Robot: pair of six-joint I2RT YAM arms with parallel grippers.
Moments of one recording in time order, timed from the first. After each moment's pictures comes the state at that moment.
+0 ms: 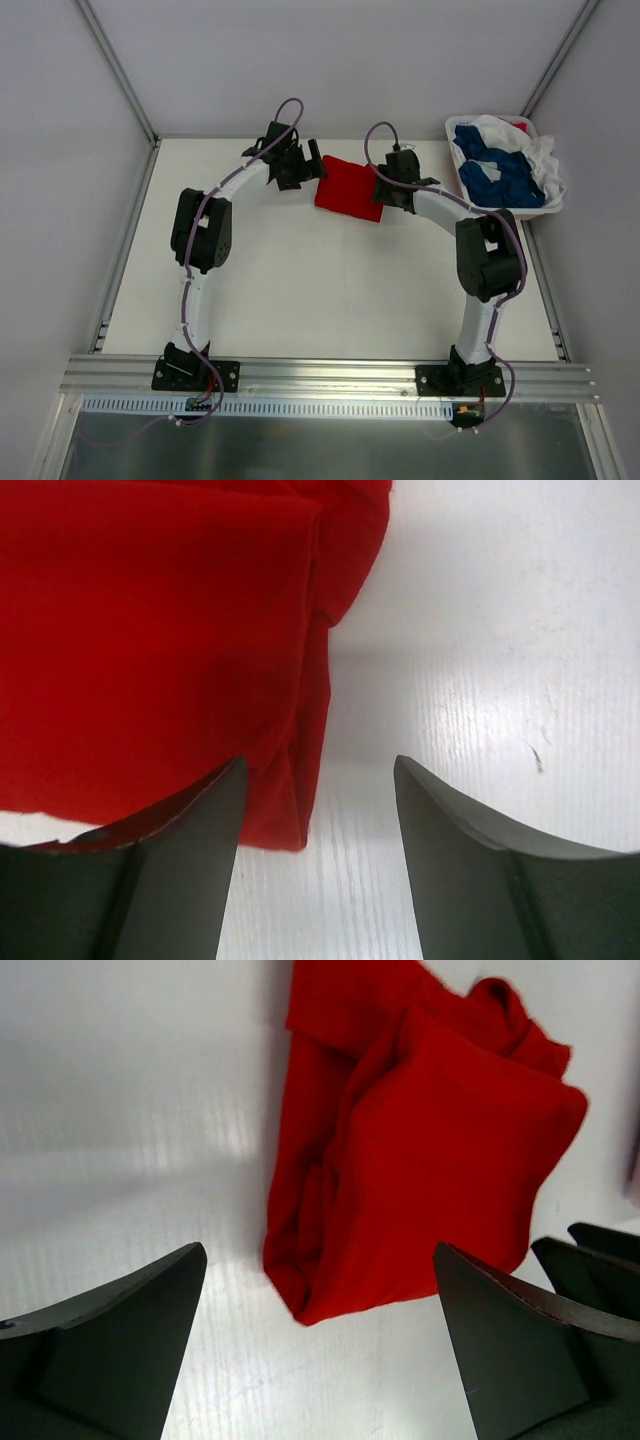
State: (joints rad) left arm -0.36 2.24 1.84 -0.41 0.22 -0.60; right arm 0.36 1.97 1.39 -0.24 0.22 0.38
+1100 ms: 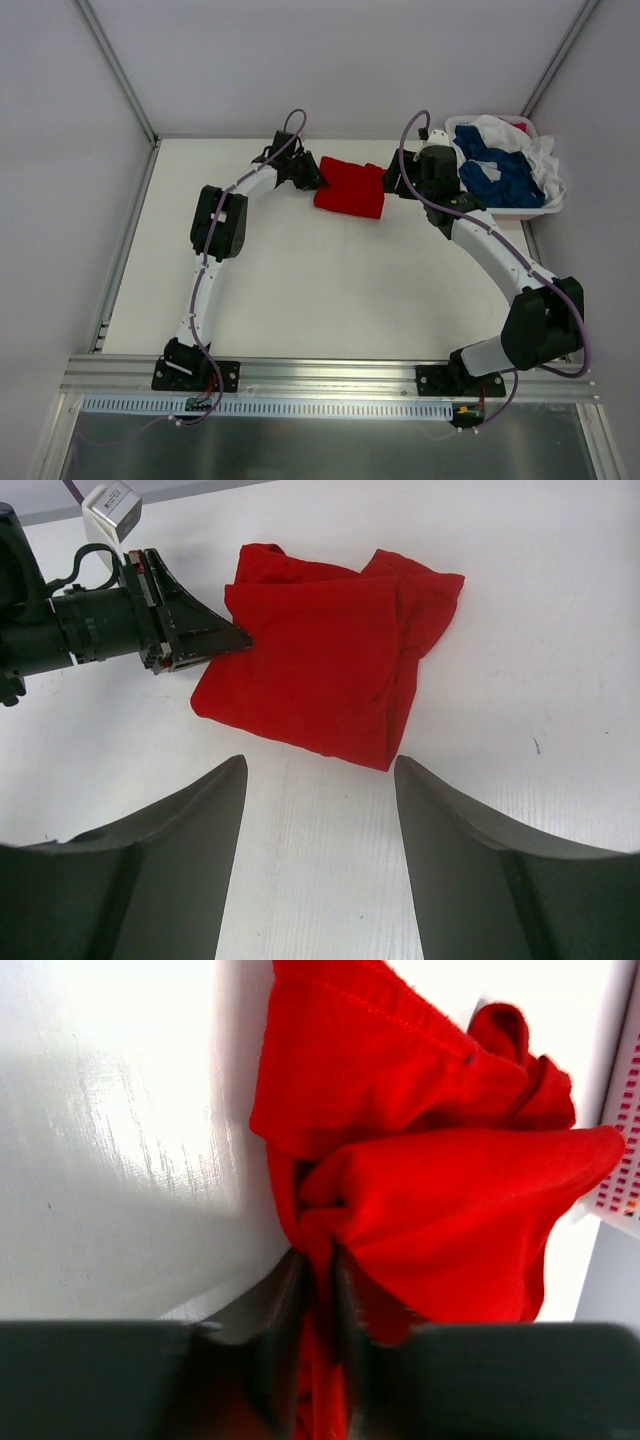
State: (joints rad) left arm -0.33 2.51 2.04 -0.26 0.44 -0.70; right arm 0.36 1.45 1.16 -0.16 0.07 0.39
